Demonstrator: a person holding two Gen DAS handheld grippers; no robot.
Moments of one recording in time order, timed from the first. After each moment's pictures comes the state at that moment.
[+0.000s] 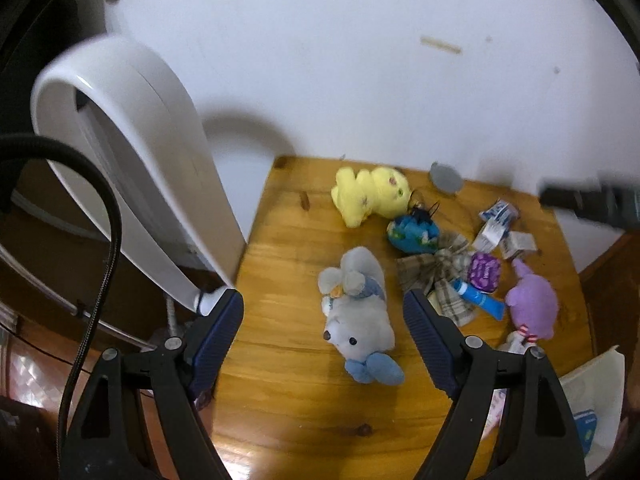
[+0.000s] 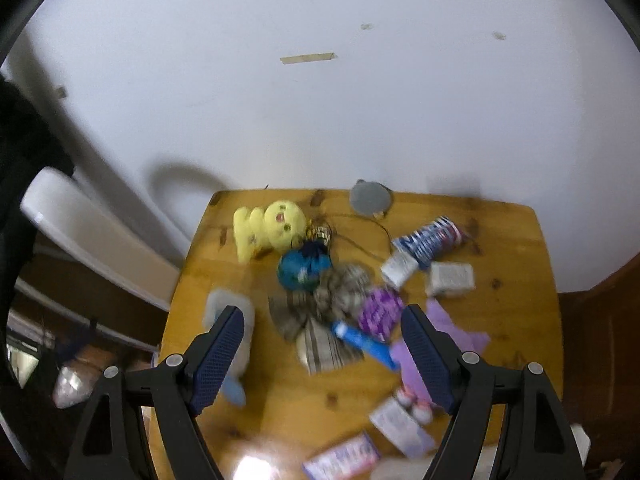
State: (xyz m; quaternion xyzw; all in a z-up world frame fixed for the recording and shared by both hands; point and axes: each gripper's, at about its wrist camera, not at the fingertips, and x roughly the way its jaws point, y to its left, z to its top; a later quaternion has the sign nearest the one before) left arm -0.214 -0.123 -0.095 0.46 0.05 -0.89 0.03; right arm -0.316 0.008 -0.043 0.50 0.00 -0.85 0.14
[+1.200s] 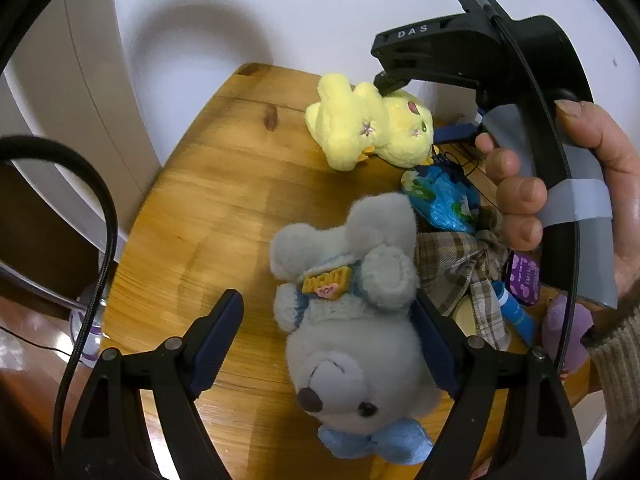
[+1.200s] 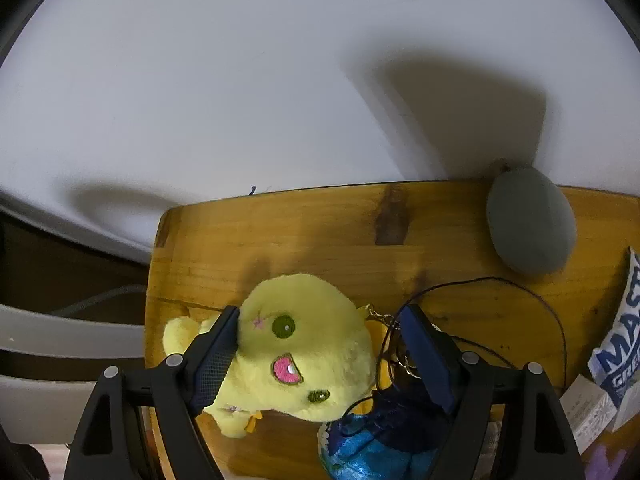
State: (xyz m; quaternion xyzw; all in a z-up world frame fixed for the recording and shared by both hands) left arm -0.275 -0.117 -0.214 0.51 0.14 -0.85 0.00; right arm -0.501 -0.103 -0.215 0.60 -0.06 -0.78 0.16
